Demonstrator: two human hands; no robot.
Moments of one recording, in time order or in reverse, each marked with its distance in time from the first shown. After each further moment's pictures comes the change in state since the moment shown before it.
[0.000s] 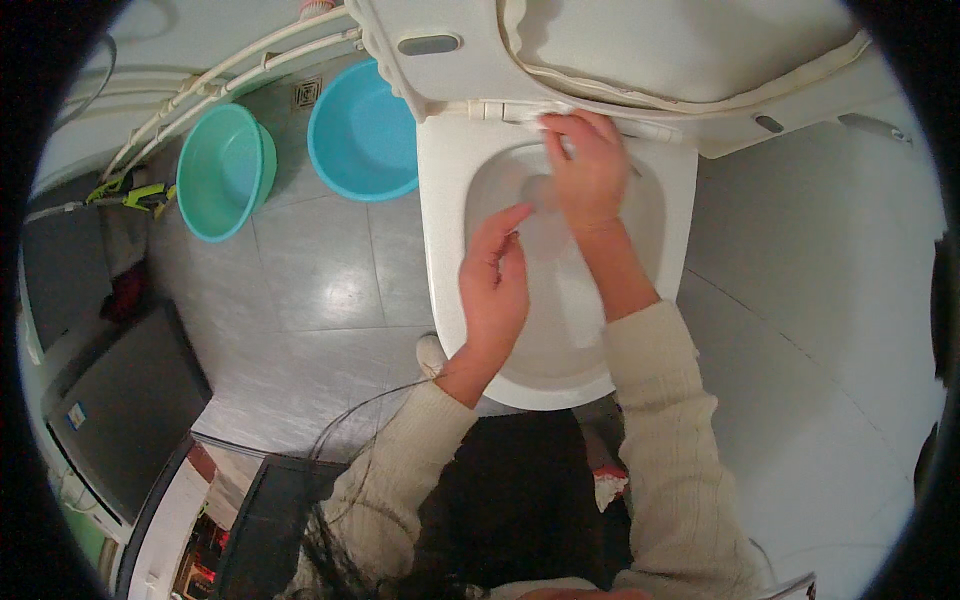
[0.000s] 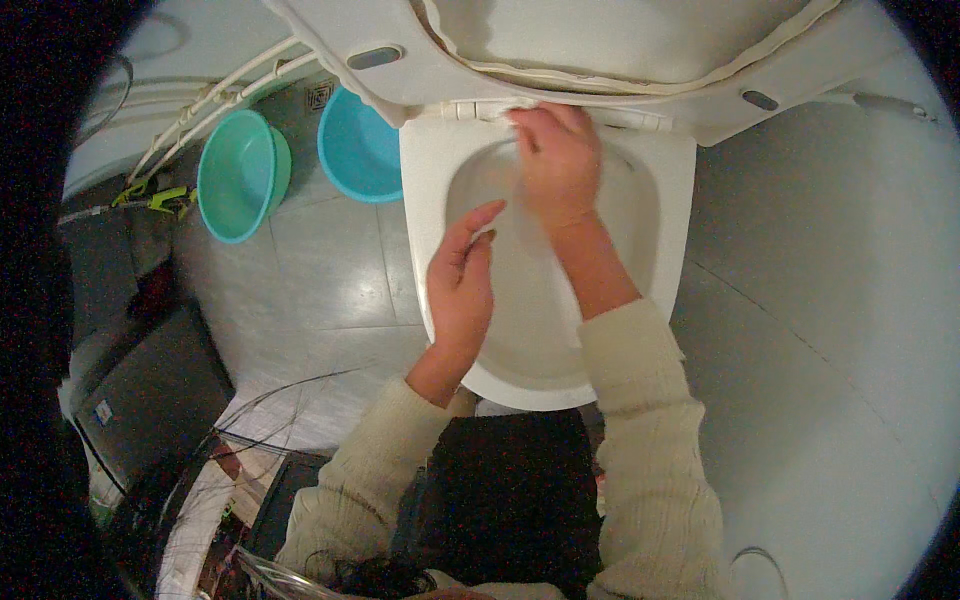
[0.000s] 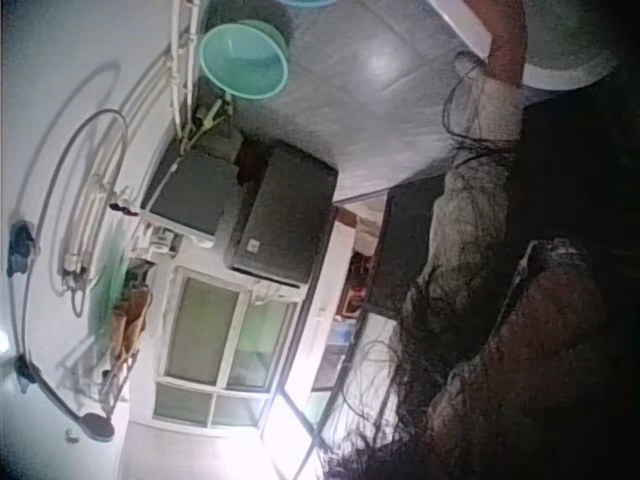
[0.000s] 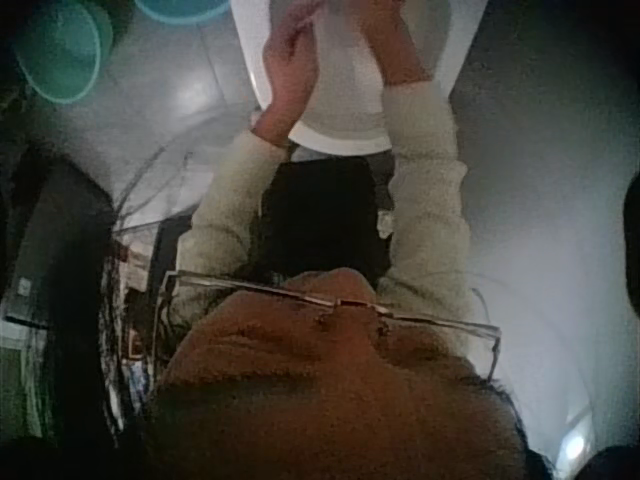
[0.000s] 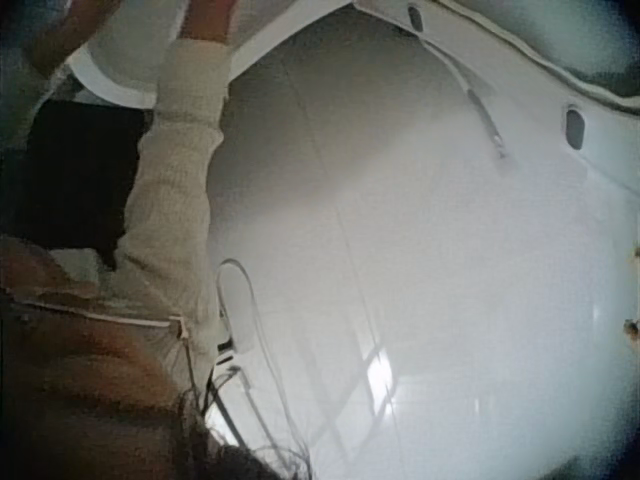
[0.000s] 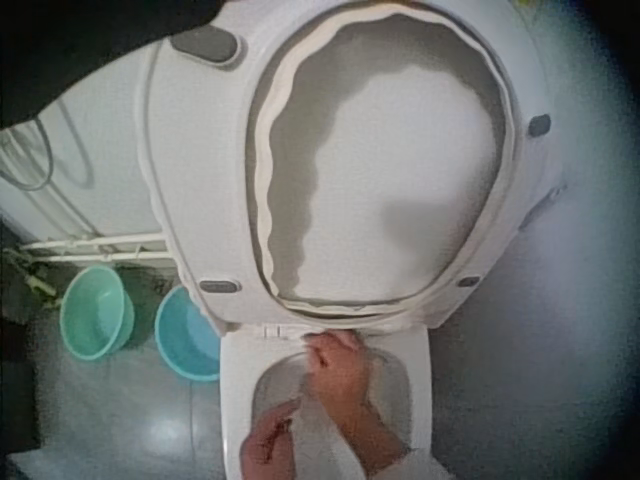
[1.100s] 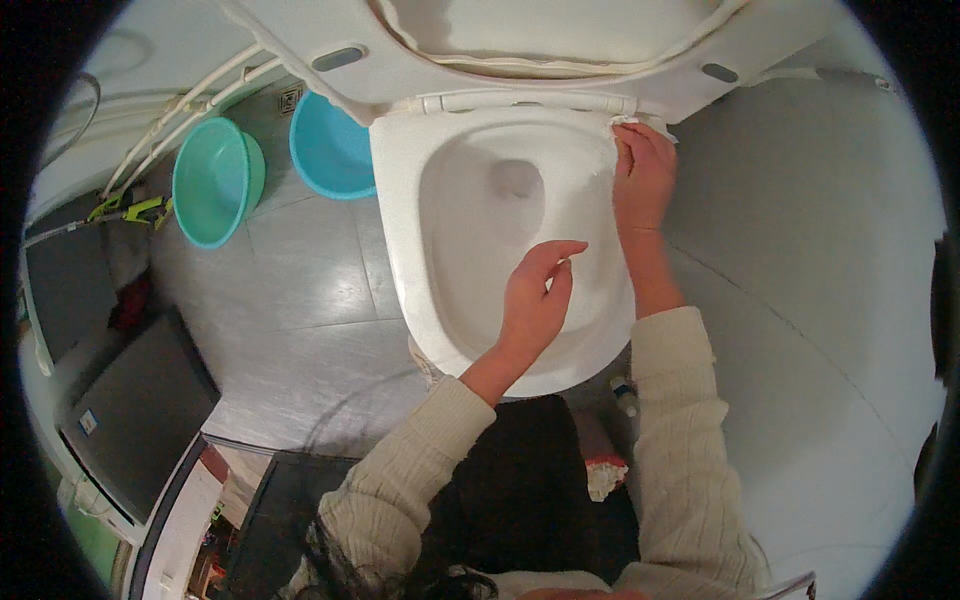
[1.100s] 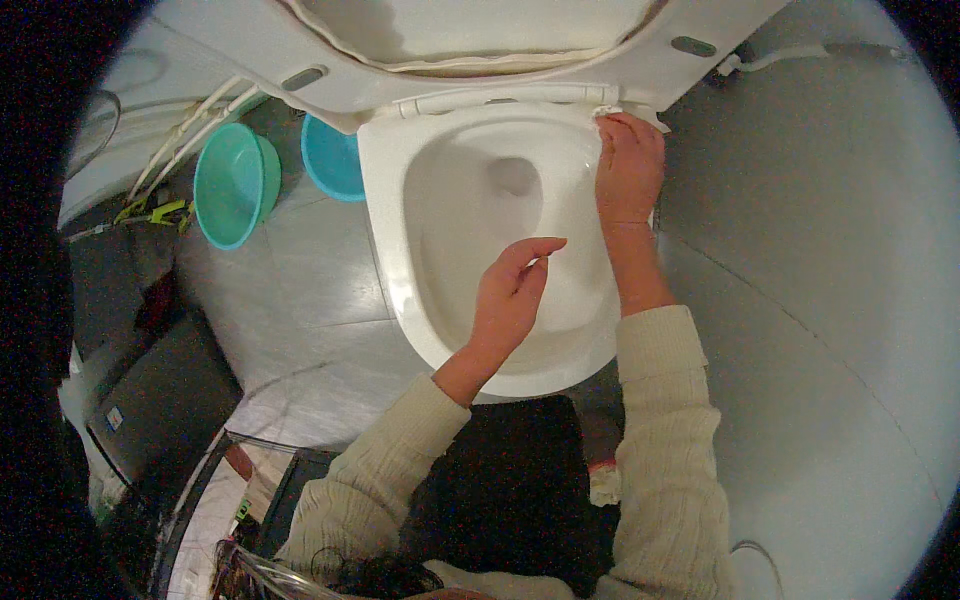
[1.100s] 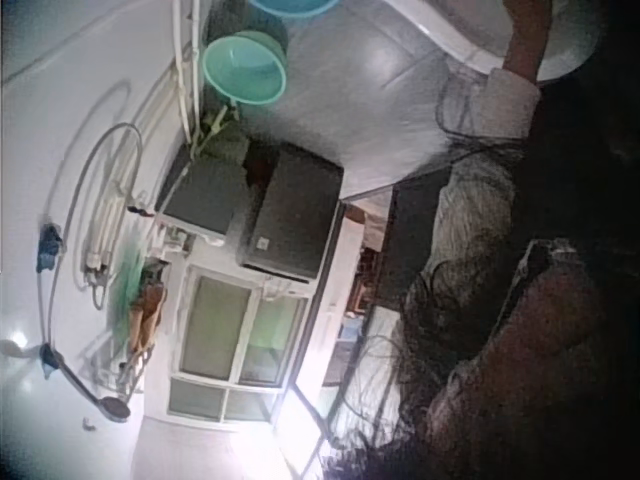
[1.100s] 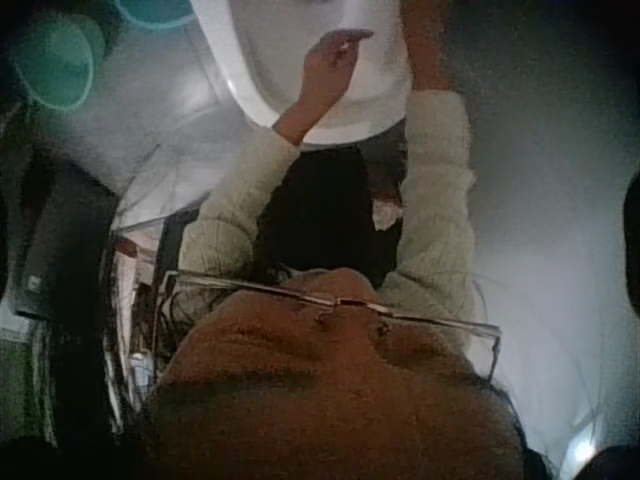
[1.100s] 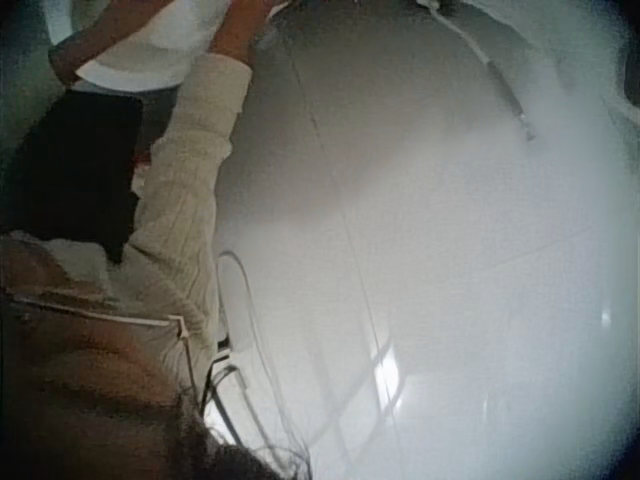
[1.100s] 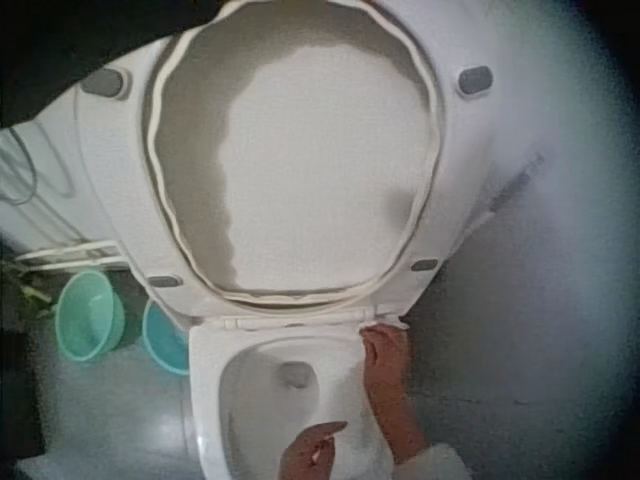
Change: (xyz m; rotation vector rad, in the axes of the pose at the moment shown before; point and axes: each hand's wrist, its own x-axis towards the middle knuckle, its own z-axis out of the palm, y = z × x) left_hand -0.040 -0.009 0.073 0.122 -0.246 -0.101; right_hand -0.027 0.091 -0.084 -0.218 -0.004 0.075
